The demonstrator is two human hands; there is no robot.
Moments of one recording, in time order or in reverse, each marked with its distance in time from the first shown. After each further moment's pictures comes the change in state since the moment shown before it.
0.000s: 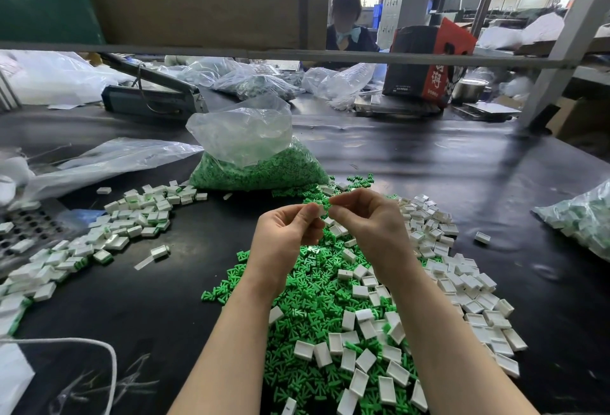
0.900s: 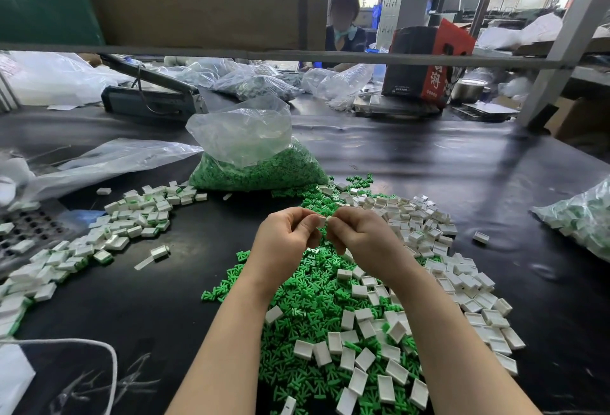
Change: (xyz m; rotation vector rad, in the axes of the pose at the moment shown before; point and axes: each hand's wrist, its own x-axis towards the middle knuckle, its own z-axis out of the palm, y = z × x) left_hand 0.001 0.000 -0.007 0.413 -0.096 0.085; right_hand -0.001 0.005 -0.007 -0.459 -0.313 0.071
